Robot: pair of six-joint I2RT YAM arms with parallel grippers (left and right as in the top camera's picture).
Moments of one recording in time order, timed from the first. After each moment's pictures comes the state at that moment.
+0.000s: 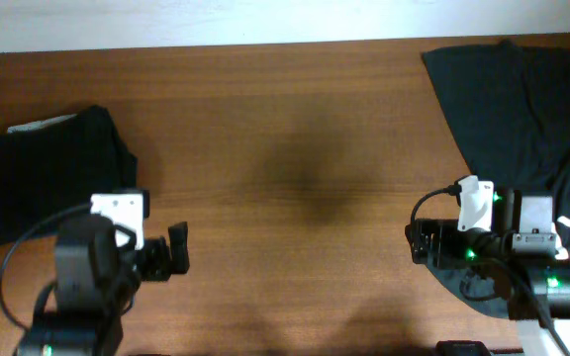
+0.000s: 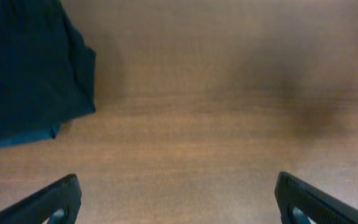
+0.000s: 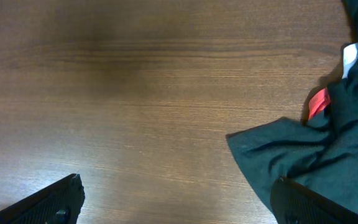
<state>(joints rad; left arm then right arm) -0.04 0.74 0.94 -0.97 0.07 -0.07 -0.05 0.89 0.96 -1.10 -0.24 0.04</state>
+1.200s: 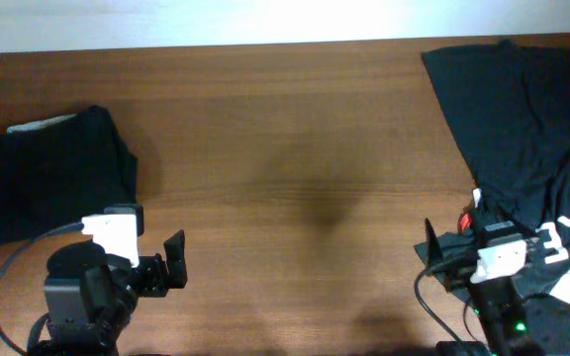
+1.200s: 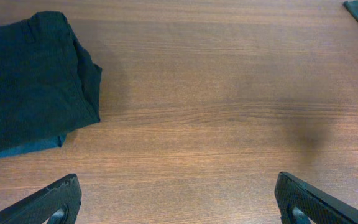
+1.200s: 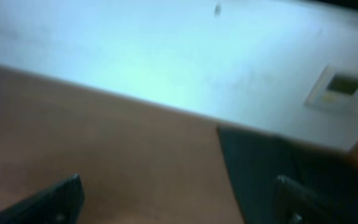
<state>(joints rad) -0.04 0.61 0.91 -0.97 0.07 -0.07 -0.05 0.18 0.51 -0.42 -0.20 -0.21</state>
